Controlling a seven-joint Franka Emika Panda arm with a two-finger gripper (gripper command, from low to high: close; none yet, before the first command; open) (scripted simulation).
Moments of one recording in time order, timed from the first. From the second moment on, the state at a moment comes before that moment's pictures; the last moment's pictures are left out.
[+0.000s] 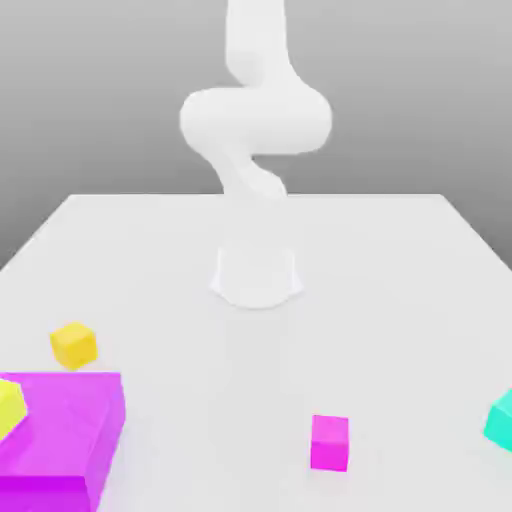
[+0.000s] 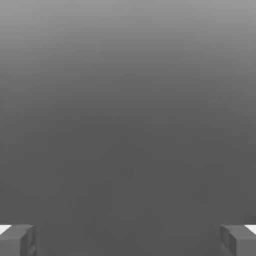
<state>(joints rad) 0.00 -0.71 0.05 -2.30 -0.02 2.33 0.82</state>
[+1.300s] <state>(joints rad) 0.36 0.50 0.33 -2.30 -0.41 2.75 1.17</state>
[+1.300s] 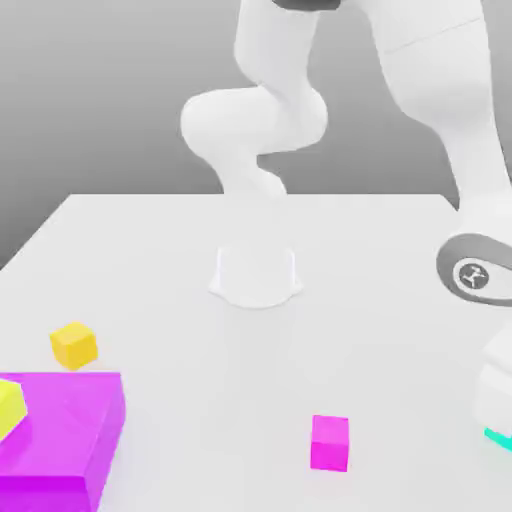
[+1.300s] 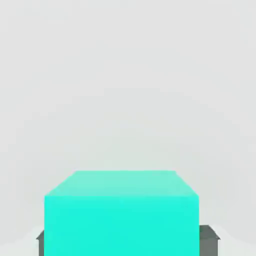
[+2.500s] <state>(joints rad) -0.61 -0.05 -0.34 -2.83 -0.04 2.78 1.73</state>
